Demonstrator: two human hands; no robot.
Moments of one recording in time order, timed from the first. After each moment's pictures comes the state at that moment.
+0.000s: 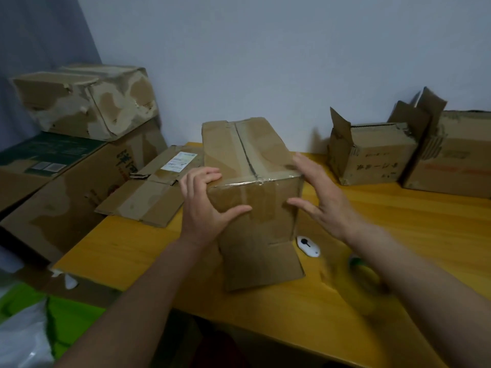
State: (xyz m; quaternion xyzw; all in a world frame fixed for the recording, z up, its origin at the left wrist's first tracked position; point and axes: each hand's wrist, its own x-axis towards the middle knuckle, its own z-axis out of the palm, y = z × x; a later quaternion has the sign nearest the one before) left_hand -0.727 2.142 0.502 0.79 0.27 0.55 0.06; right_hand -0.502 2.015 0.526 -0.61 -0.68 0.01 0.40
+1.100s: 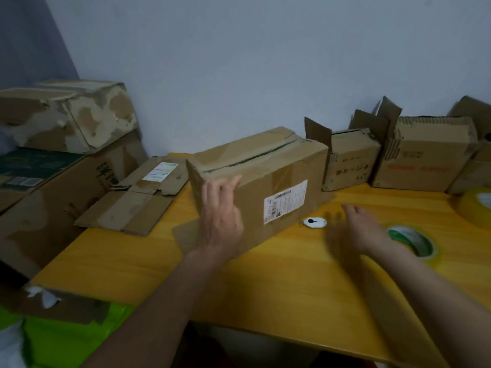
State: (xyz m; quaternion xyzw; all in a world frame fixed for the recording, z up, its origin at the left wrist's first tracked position) left_hand -0.677 2.071 0.515 0.81 0.31 0.50 0.03; right_hand -0.436 1.942 0.495 -0.91 -0.40 0.07 0.07
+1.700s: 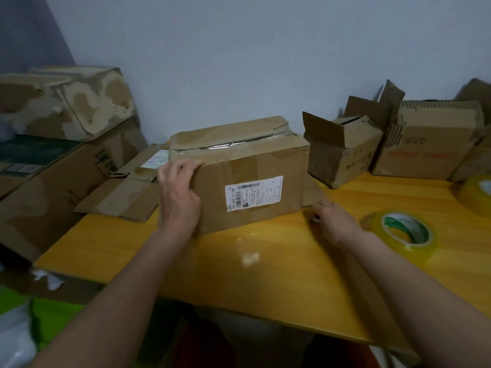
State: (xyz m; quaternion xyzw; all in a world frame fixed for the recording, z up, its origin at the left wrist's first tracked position) left_hand -0.714 2.106 0.526 0.77 0.41 0.48 0.05; right_hand -0.443 1.965 0.464 -0.84 -0.54 0.05 0.04
